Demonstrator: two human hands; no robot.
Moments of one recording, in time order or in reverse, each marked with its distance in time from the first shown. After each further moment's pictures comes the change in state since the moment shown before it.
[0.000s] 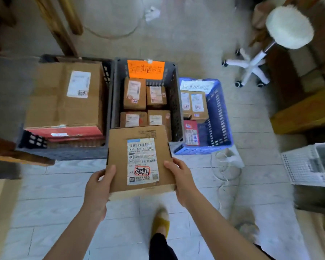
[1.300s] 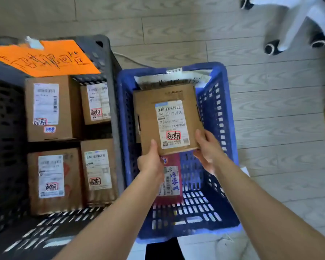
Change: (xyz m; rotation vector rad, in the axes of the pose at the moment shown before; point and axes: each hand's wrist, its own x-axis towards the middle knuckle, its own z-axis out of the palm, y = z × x) left_hand 0.305 -0.010 0.516 -0.070 0.148 -0.508; right_hand 0.491 -0.168 -0.223 0.021 0.080 0.187
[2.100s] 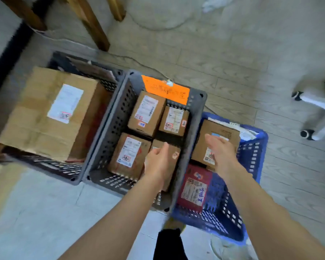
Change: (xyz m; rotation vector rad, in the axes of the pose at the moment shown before) left_hand -0.156 0.088 -0.171 0.007 -0.006 0.272; right_hand -0.186 -0.087 0.151 -0.392 -0.045 -0.163
